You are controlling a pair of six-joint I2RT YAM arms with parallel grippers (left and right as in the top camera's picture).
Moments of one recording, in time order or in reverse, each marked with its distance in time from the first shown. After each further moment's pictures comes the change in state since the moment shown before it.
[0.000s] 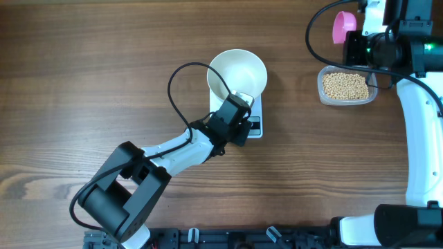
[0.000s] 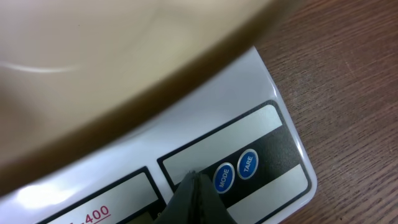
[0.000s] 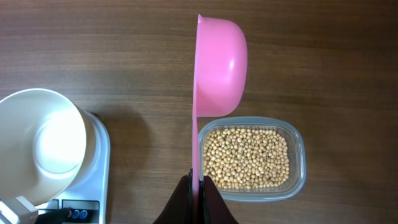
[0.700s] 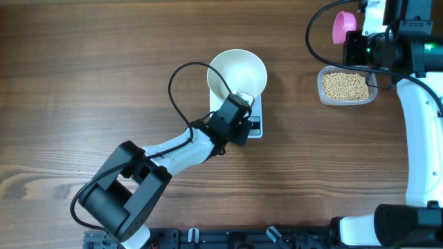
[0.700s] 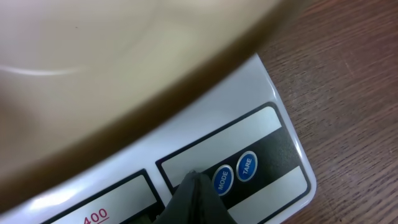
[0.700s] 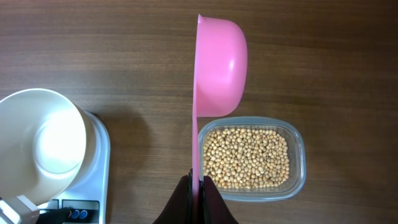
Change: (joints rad) left arm 0.000 0.005 0.010 -0.011 0.001 0.000; right arm 0.000 0.000 0.000 0.000 0.000 0.000
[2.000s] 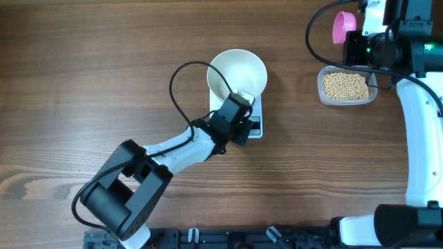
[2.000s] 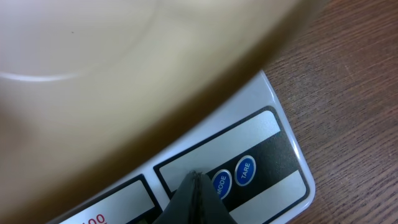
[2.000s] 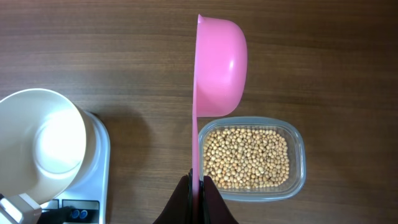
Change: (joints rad) left arm 0.000 0.013 0.013 -0.004 0.003 0.000; right arm 0.000 0.000 0.000 0.000 0.000 0.000
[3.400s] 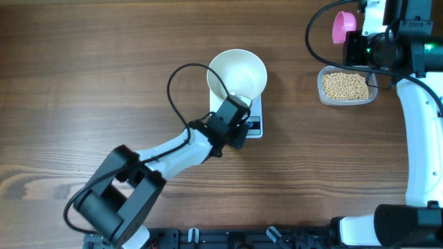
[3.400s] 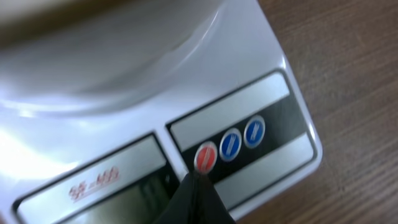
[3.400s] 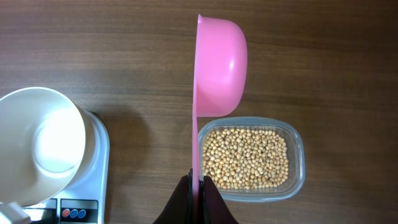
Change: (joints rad) left arm -0.001 -0.064 -0.020 -0.094 -0.005 0.000; right arm 0.000 0.000 0.000 0.000 0.000 -0.008
